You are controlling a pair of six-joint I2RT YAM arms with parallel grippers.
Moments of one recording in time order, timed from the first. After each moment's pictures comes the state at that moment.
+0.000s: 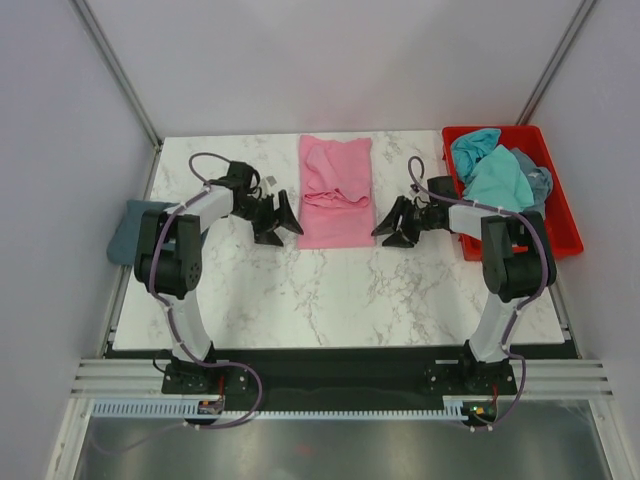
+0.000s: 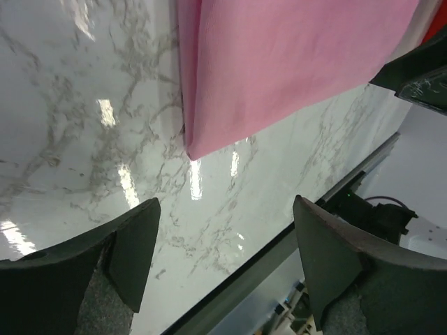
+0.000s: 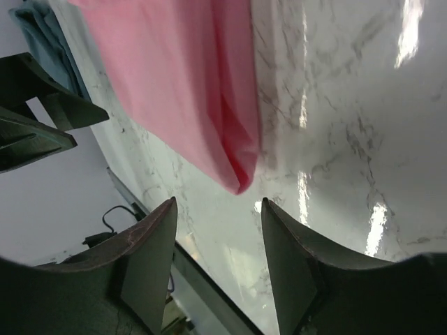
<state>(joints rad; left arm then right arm) -0.18 1.93 1.35 -0.60 0.66 -0.38 0.12 1.88 1.09 -0.21 -0.74 0.63</state>
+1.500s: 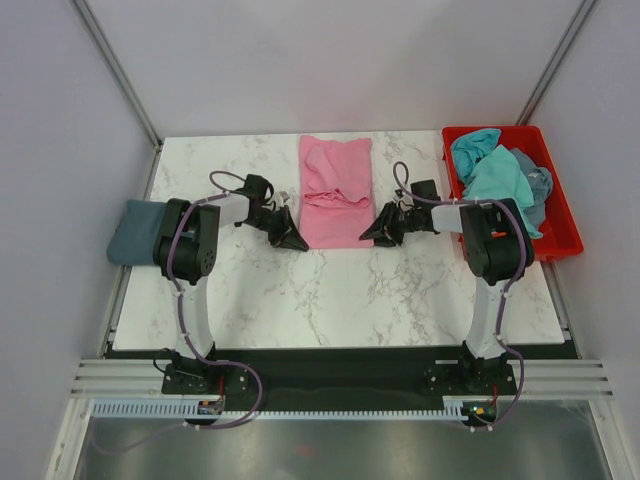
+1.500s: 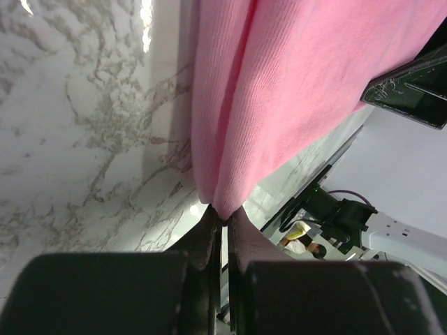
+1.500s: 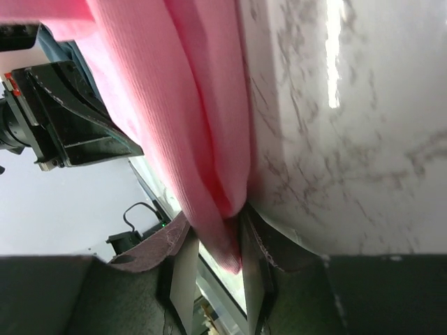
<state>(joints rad) -0.24 2.10 1.30 -0.47 0.79 -0.54 0.19 2.07 1.13 -0.06 -0.82 0.77</state>
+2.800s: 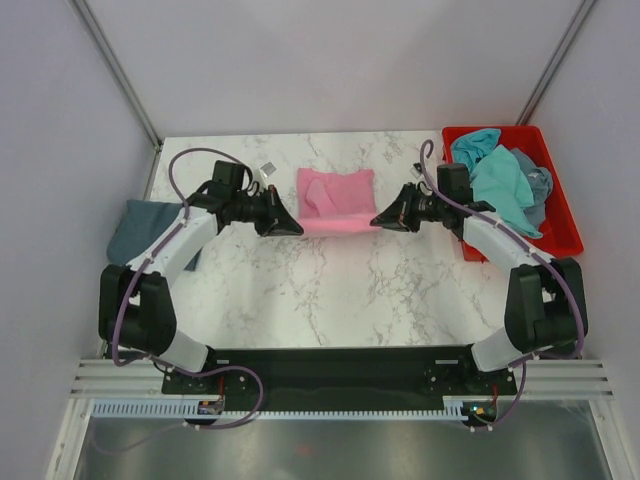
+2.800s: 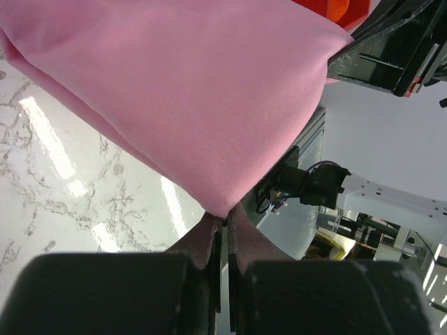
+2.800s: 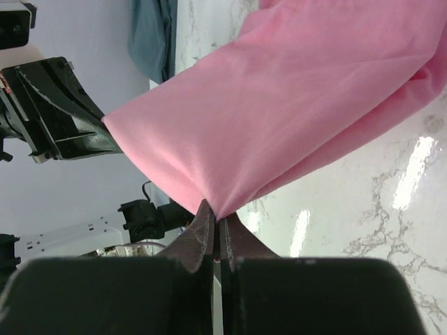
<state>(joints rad) -0.25 1.51 1.15 -0.48 0.79 -0.55 0.17 1.53 1.03 -0.20 -0.82 0.72</state>
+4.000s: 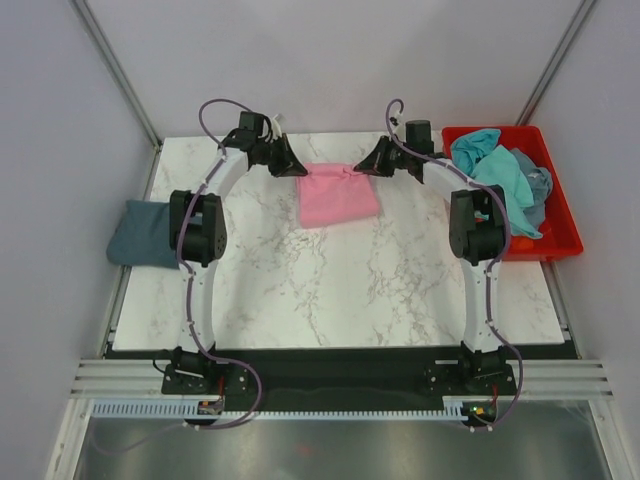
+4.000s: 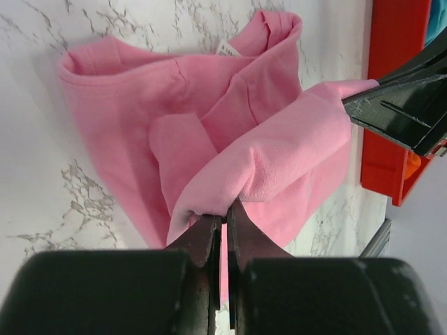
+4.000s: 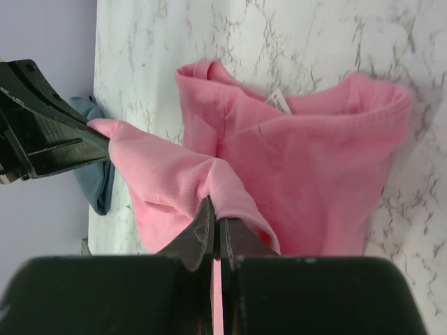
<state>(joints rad) -0.19 2.35 2.05 -0.53 0.64 -0.45 0.17 2.33 1.83 -0.10 -0.70 0.61</state>
